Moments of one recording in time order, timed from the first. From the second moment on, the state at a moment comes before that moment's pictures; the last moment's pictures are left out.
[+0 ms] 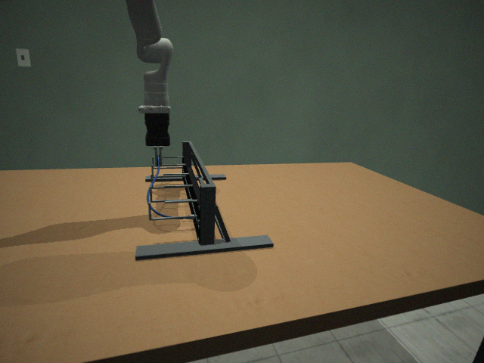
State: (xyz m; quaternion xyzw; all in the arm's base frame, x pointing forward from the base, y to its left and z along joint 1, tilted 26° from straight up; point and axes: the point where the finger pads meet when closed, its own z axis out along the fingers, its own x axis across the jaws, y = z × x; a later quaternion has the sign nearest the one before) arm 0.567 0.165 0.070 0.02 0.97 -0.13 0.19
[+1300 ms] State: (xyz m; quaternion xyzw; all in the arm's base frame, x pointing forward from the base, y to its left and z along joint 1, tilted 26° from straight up) arm 0.574 0.162 0.061 0.02 0.97 -0.13 0.18
